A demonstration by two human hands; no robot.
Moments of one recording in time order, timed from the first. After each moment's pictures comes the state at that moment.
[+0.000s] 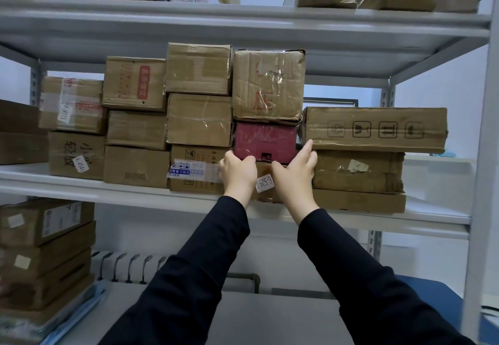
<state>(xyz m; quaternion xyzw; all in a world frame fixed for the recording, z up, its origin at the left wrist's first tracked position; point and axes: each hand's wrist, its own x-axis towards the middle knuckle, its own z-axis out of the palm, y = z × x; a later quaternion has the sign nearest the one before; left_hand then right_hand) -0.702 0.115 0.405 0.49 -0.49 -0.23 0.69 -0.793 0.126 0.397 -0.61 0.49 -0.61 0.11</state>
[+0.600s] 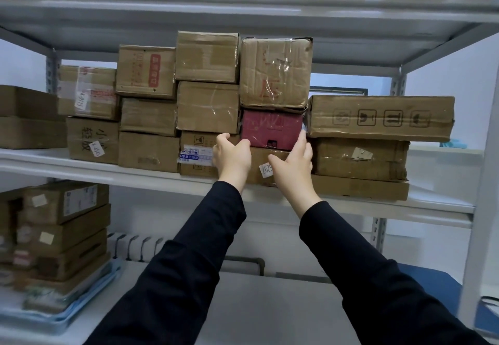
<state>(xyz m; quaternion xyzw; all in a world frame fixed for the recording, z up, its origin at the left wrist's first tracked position) -0.685 0.130 0.404 0.47 -0.46 -0.23 0.72 -0.790 0.141 0.390 -0.65 0.48 -0.58 0.13</state>
